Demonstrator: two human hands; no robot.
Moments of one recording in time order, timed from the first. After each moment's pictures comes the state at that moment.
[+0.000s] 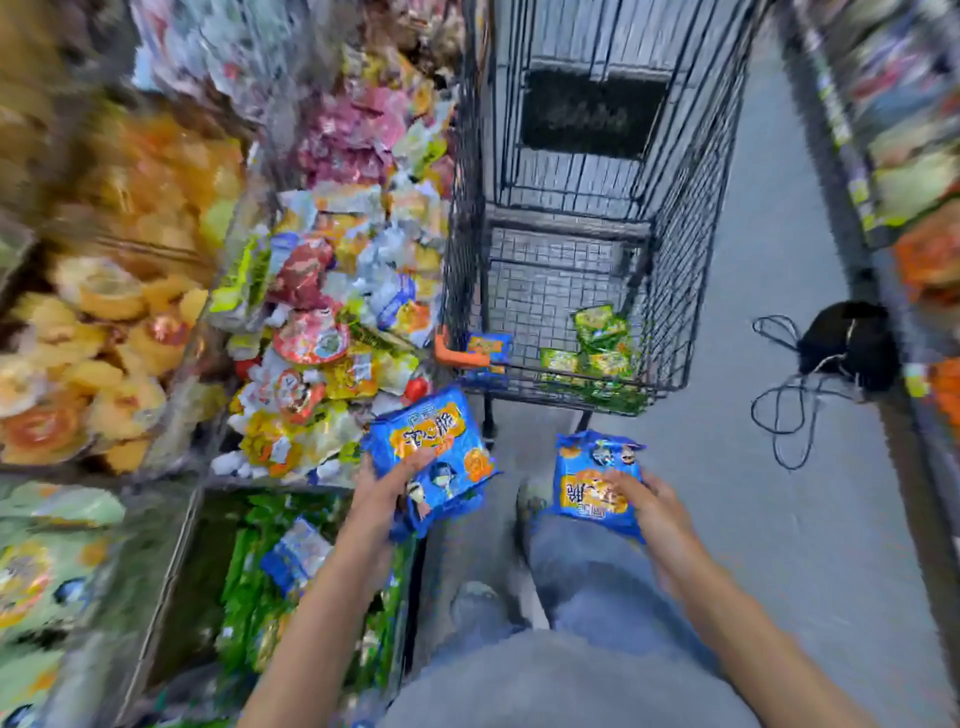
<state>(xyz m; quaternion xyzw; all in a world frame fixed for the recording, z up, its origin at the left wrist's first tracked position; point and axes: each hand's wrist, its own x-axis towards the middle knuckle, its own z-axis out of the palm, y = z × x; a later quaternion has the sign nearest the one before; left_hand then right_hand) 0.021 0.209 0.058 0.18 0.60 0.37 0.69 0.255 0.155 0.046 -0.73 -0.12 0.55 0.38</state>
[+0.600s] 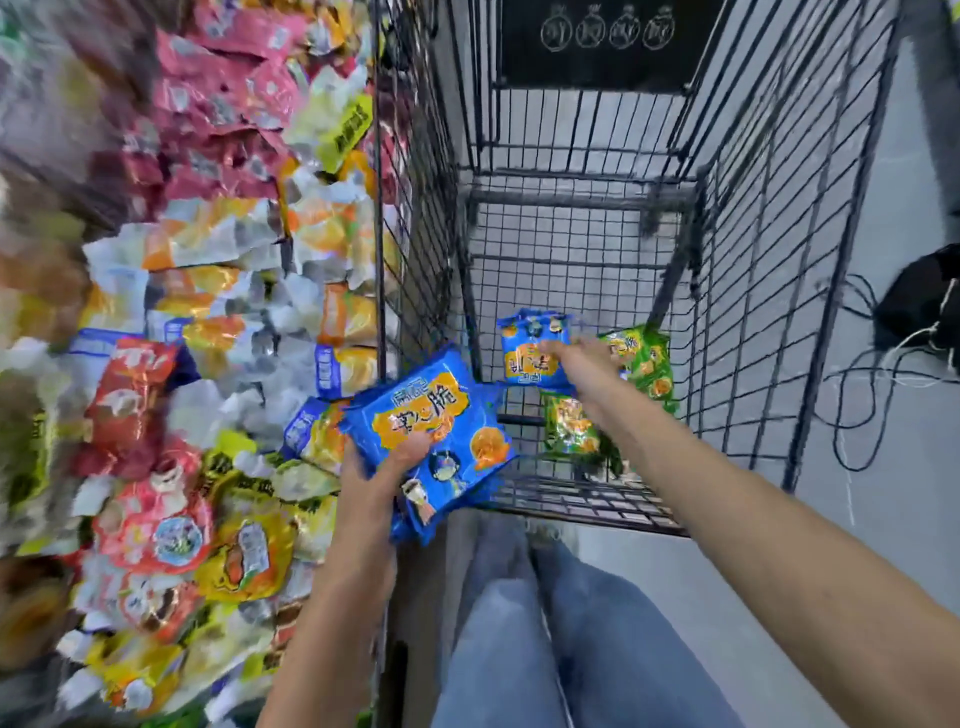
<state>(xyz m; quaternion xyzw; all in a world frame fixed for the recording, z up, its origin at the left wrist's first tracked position) 0.112 0.410 -0.024 0.20 0.61 0.38 0.67 0.310 0.477 -0.120 -0.75 -0.13 0.57 0.32</state>
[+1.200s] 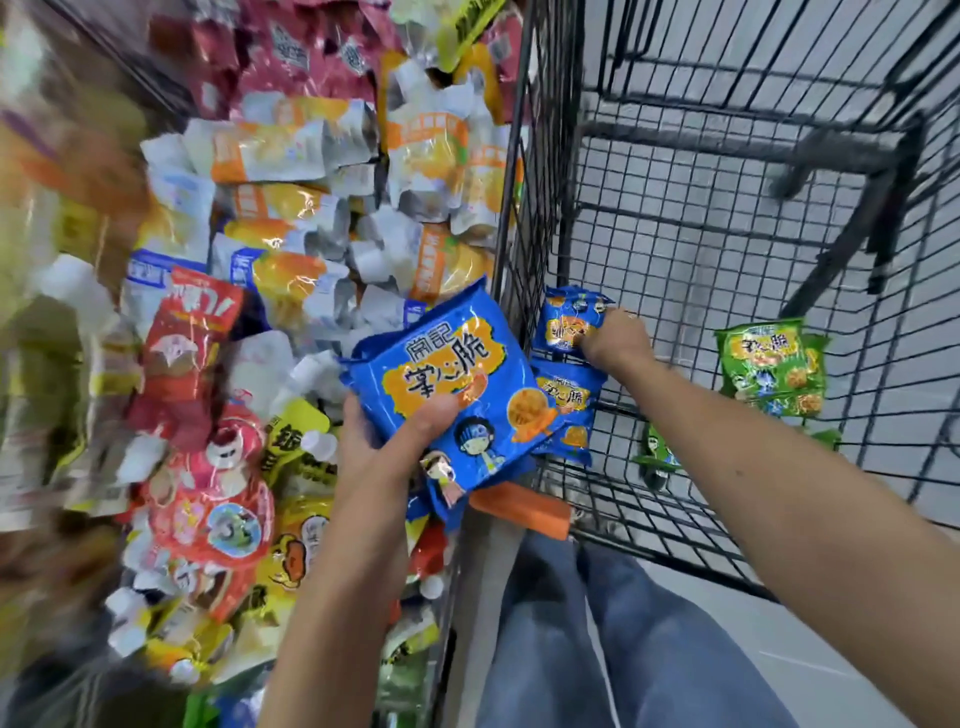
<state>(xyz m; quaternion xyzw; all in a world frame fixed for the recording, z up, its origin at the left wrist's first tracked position) 0.058 0.443 -0.038 0.20 0.65 0.39 0.62 0.248 0.539 -0.252 -0.80 -0.39 0.45 0.02</state>
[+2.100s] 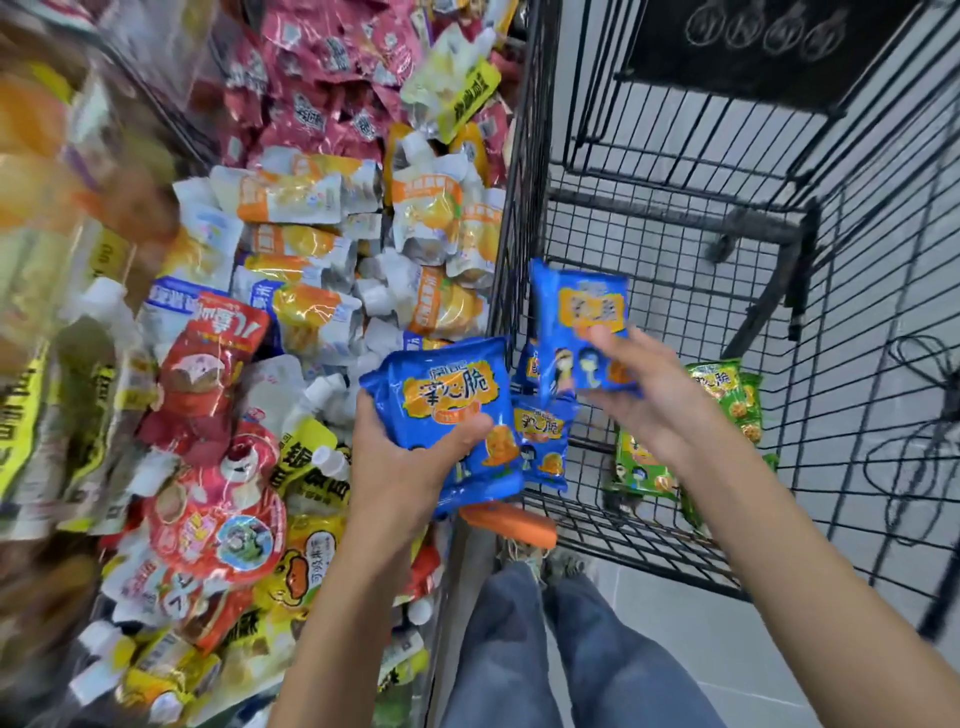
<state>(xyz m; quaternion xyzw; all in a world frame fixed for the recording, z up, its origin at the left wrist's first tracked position) 0.056 0.451 -0.043 0.29 0.70 0.34 0.55 0.259 0.491 -0.080 -0.53 -0.12 0.72 0.44</state>
